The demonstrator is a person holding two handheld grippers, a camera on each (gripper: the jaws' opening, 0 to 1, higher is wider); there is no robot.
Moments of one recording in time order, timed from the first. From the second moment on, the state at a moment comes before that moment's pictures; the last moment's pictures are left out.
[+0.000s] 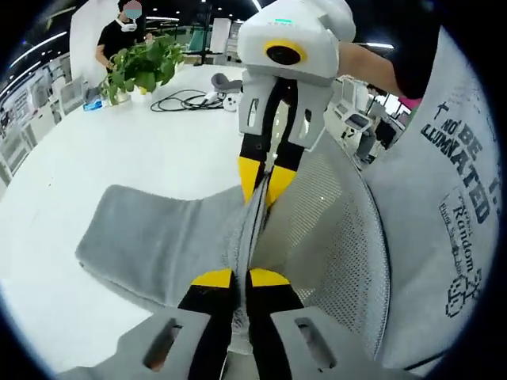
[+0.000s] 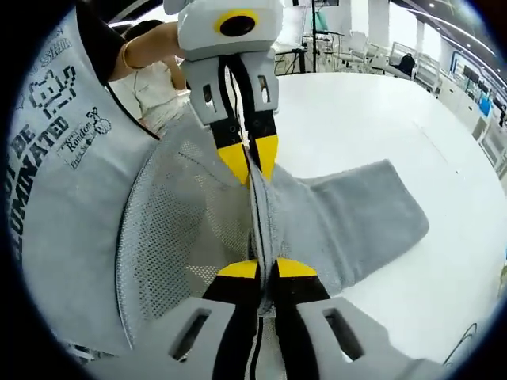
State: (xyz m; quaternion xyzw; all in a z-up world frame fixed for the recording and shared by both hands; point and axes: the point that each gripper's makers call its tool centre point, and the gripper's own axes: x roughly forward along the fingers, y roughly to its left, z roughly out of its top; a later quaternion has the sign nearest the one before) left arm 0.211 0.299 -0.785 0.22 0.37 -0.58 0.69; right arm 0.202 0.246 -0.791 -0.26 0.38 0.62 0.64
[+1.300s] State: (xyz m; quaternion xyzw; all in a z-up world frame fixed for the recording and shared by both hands) left arm 0.259 0.306 -0.757 0.22 0.35 -0.60 0.68; right arm 0.237 0.256 -0.758 -0.20 0.39 0.64 0.64
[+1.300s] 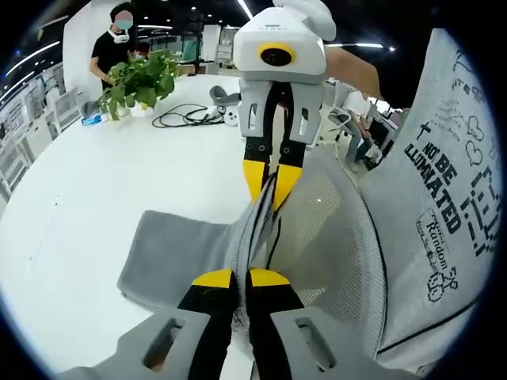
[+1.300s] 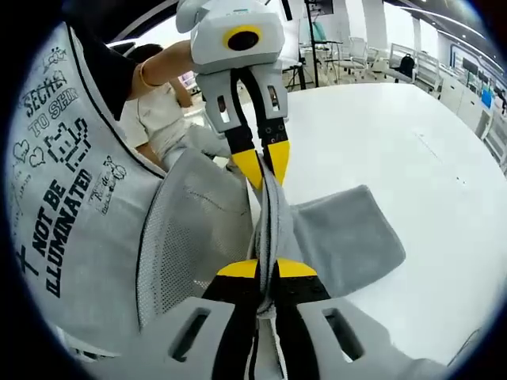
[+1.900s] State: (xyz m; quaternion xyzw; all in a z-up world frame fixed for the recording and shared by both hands) left arm 0.317 0.305 -0.766 0.19 0.36 -0.60 0.69; right arm 0.298 0.254 -0.762 -0.15 0.40 0.65 0.62
